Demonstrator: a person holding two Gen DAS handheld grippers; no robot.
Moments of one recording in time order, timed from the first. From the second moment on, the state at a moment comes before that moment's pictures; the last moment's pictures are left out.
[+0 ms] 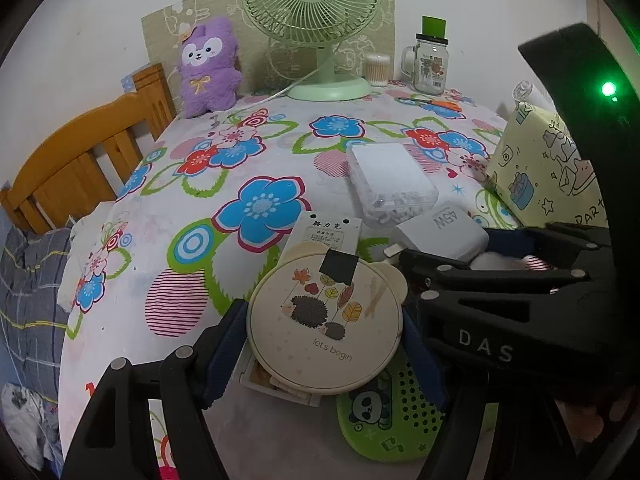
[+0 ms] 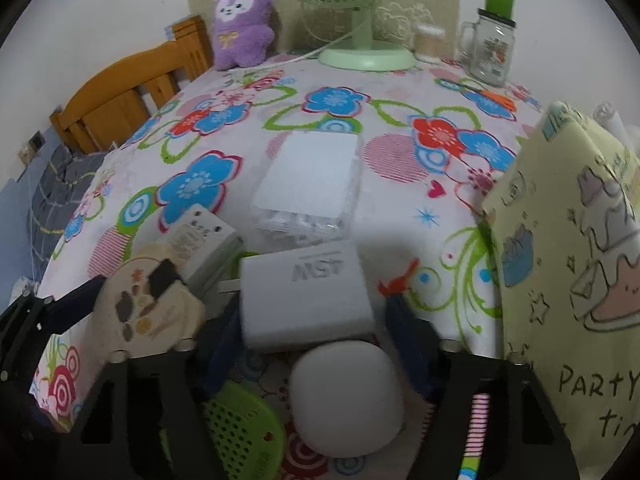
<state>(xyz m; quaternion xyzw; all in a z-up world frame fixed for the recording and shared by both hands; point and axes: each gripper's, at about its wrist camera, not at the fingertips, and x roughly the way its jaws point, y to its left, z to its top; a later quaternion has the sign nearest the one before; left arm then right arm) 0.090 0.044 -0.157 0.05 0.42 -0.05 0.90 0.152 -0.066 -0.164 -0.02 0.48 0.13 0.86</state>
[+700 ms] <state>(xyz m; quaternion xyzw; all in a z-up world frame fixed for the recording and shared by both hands) 0.061 0.036 -0.119 0.02 0.38 -0.07 0.92 0.115 -0.082 -0.116 -0.01 0.44 0.12 0.89</state>
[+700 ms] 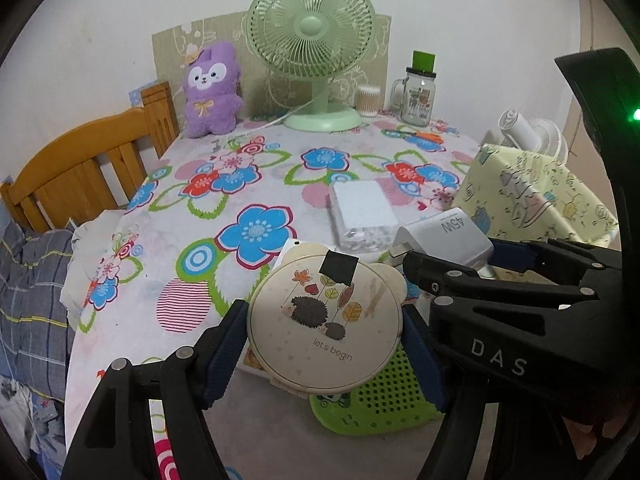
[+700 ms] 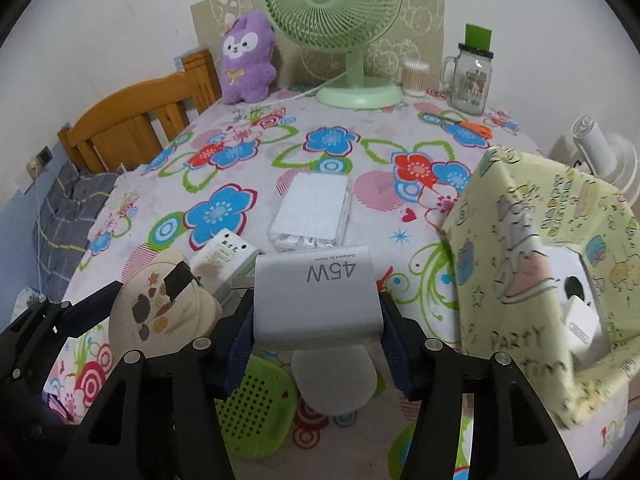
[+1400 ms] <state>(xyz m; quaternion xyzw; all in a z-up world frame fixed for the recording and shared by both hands) 0.024 0.003 -0.087 0.02 0.35 -0.07 0.93 0.063 -0.118 -0.073 -0.01 0.40 0.10 0.91</state>
